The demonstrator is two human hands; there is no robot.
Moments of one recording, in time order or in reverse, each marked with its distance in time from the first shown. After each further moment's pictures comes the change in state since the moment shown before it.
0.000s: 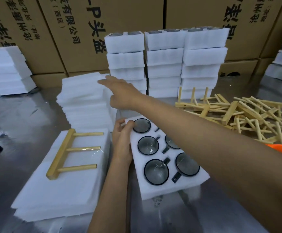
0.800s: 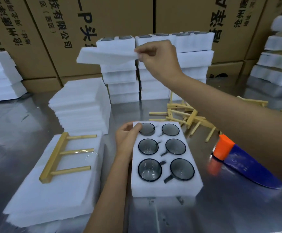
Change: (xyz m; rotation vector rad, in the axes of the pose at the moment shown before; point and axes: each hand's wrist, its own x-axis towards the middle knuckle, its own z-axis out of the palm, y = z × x) left_hand -0.002 -0.010 0.018 0.332 -0.042 0.046; right_hand -0.051 0.049 -0.087 0.472 0.793 0.115
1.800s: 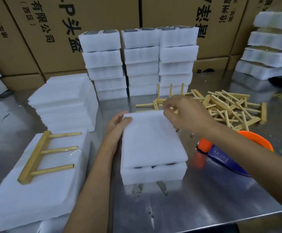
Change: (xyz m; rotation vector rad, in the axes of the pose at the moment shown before) left_hand 0.026 -0.016 -0.003 0.048 -0.255 -0.009; right_hand -0.124 0.061 -0.088 -0.654 -0.382 0.013
